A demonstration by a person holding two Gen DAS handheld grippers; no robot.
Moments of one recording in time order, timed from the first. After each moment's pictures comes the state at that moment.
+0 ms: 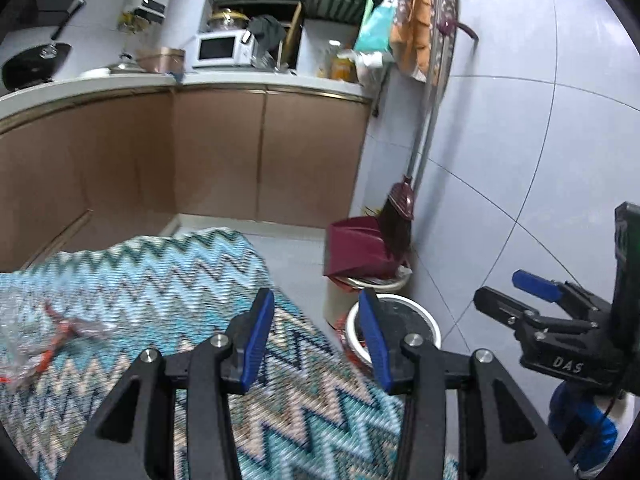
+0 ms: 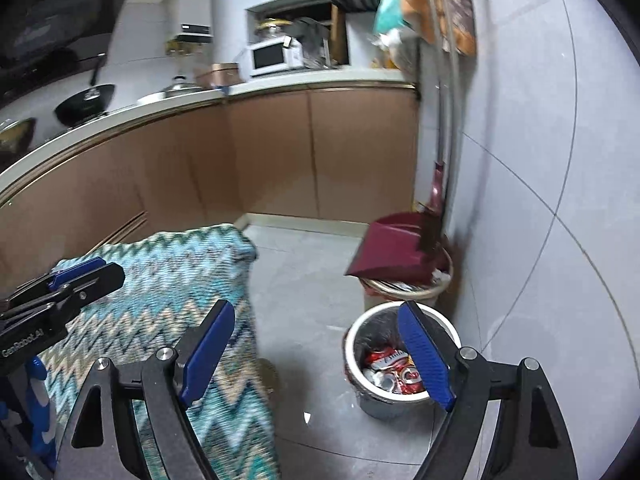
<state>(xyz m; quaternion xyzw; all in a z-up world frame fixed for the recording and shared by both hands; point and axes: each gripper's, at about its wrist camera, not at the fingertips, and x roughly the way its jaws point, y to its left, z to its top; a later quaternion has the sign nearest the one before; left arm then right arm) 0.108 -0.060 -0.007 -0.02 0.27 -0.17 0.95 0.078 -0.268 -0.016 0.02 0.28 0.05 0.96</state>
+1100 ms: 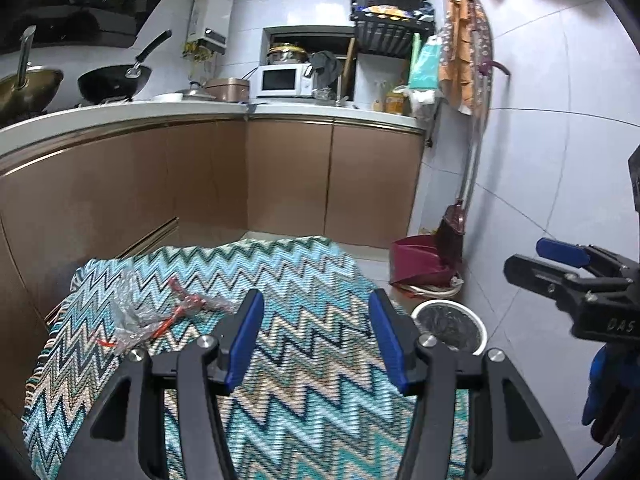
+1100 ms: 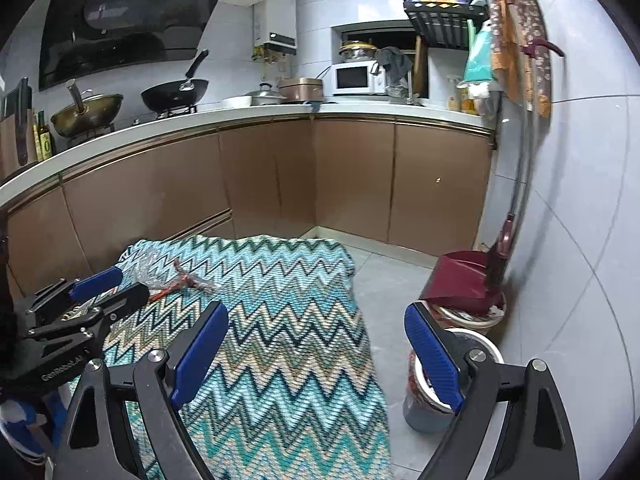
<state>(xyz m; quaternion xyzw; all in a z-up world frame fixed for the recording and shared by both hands) 0.008 0.046 0.007 -0.02 0.23 -0.07 0.97 0.020 -0.165 0.019 -0.03 0.26 0.16 0.95</state>
